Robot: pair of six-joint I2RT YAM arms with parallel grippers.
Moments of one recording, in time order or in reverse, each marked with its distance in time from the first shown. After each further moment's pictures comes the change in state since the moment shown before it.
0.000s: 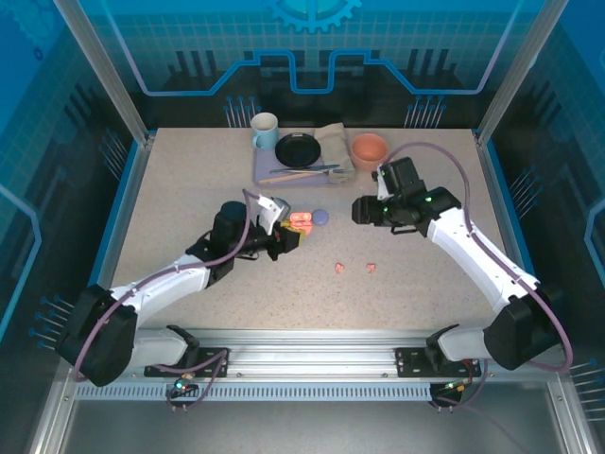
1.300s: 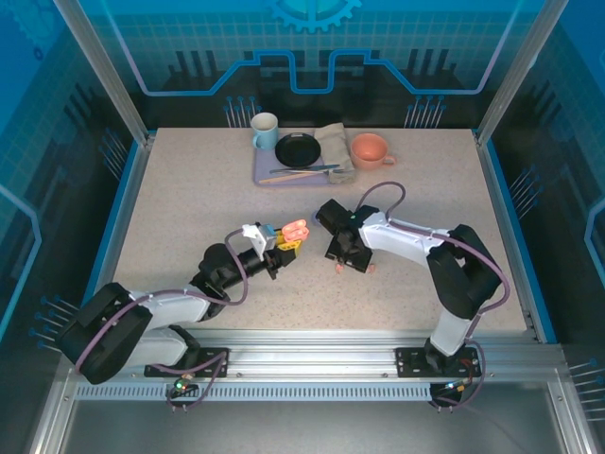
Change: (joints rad) left arm -0.084 0.012 -0.336 0.741 -0.100 0.040; right arm 0.272 0.401 -0.028 -0.035 0.191 0.701
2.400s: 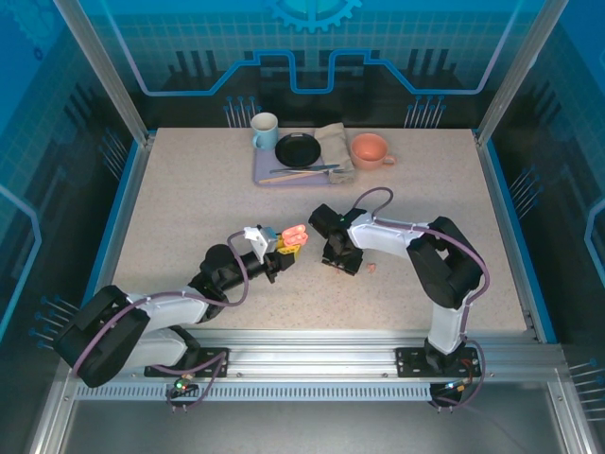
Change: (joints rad) left arm 0.000 -0.023 -0.014 -0.077 0.000 0.002; right arm 0.014 0.109 0.023 0.049 -0.045 0.026
